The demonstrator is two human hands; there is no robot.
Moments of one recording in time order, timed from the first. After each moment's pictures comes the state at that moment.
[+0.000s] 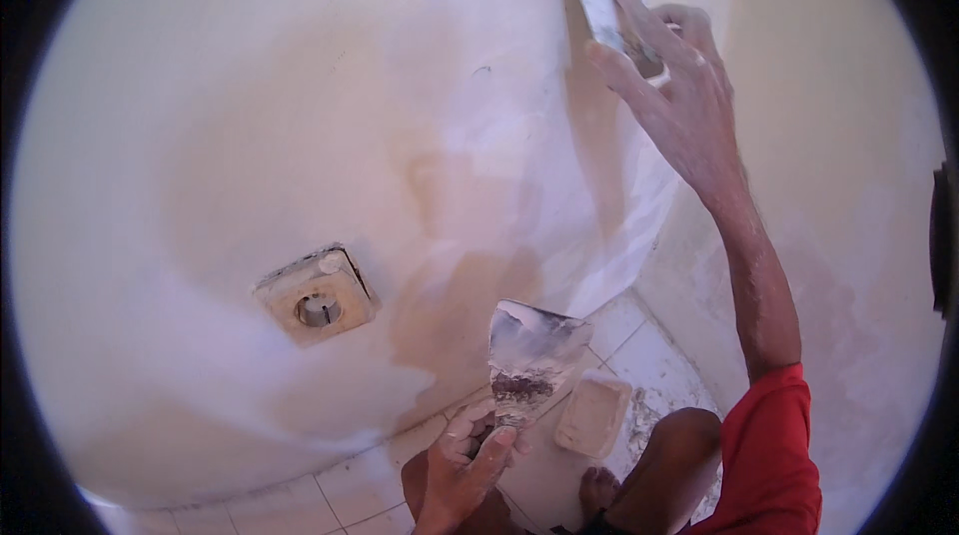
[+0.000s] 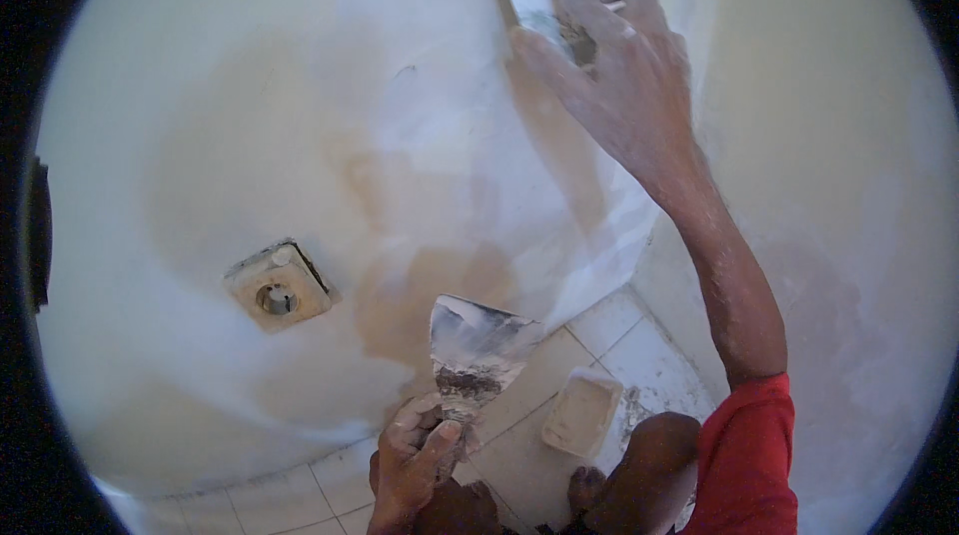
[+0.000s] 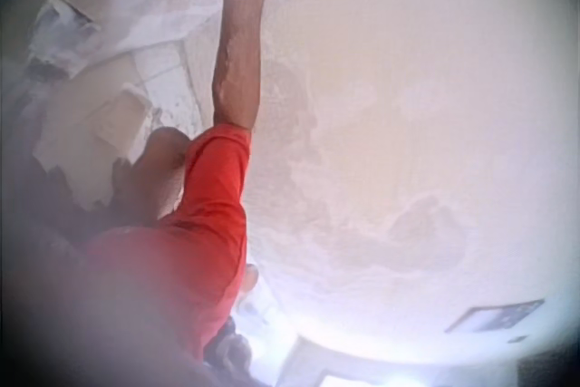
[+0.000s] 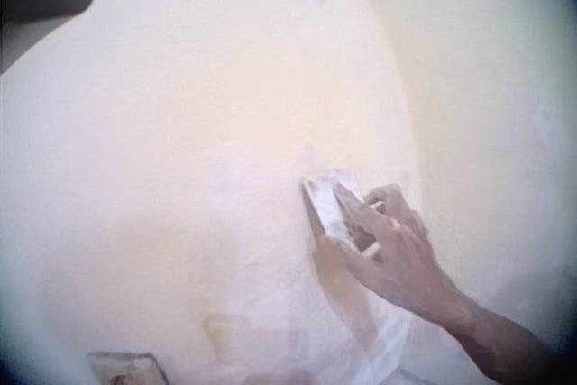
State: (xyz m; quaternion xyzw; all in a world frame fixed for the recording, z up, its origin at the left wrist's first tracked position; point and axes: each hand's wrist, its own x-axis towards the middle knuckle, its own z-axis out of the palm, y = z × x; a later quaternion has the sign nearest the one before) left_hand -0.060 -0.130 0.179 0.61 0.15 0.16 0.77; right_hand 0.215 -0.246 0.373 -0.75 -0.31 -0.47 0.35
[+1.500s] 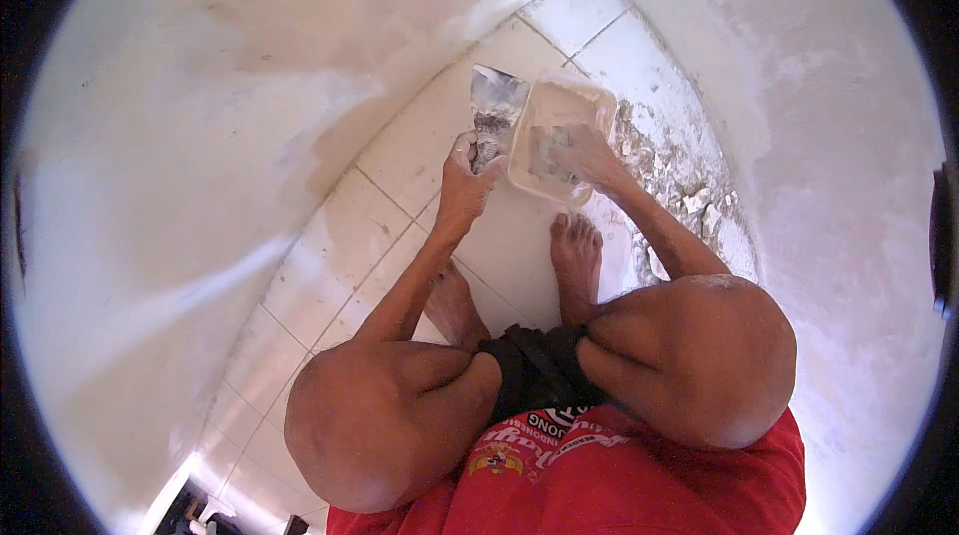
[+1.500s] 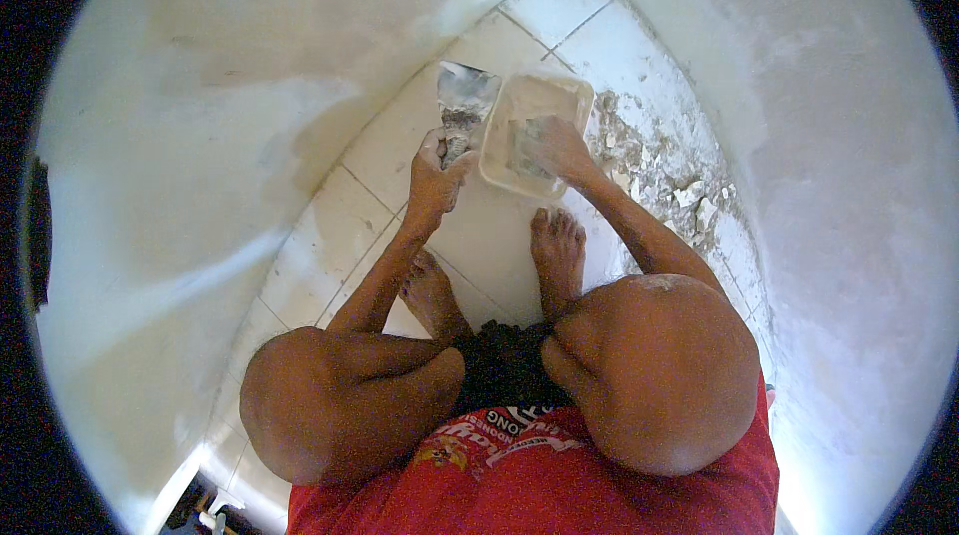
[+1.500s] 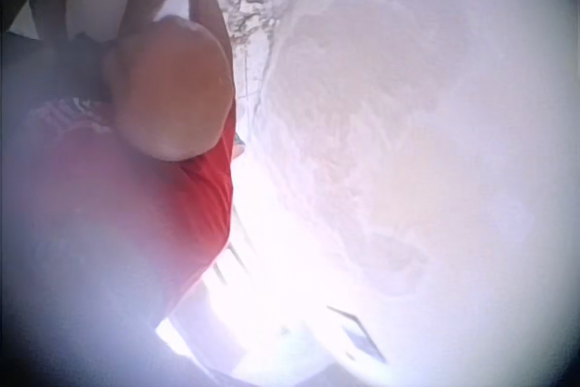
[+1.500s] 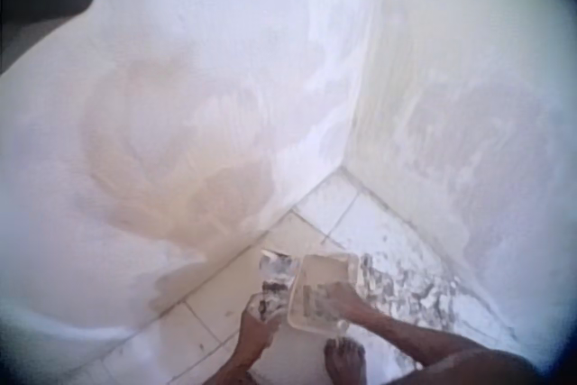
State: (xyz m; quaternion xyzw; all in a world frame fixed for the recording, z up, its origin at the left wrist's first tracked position) left_hand 0.035 -0.221 -0.108 0.67 0.24 0.00 0.70; right_hand 0.161 -0.405 -0.124 -0.87 -0.19 0.32 0.33
